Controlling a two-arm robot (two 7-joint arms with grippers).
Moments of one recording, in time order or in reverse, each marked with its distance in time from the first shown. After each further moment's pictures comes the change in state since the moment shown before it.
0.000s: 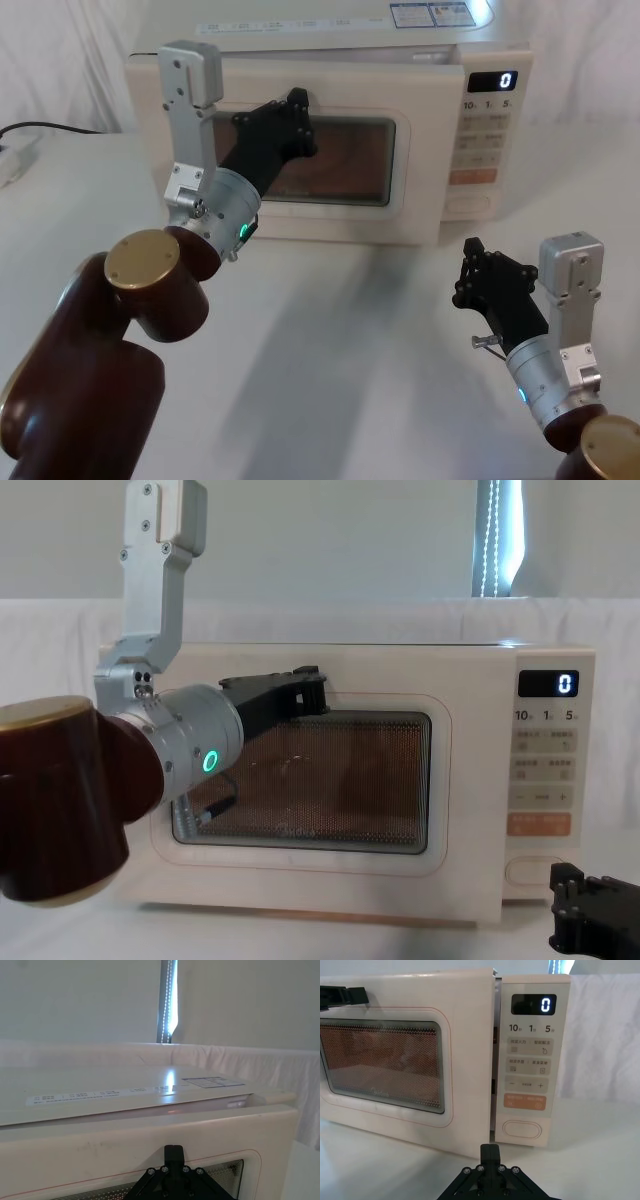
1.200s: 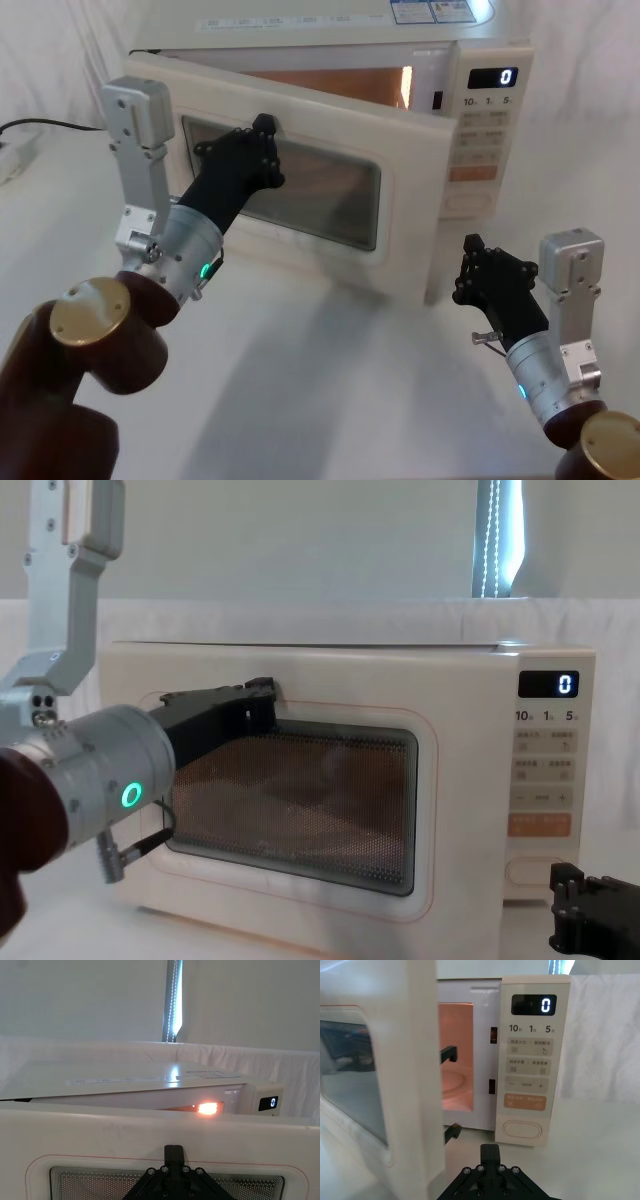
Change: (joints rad) left arm 0.177 0.068 -0.050 -0.215 -0.018 0.030 -0.008; right arm 0.000 0.000 0.000 0.000 0.000 0.000 0.000
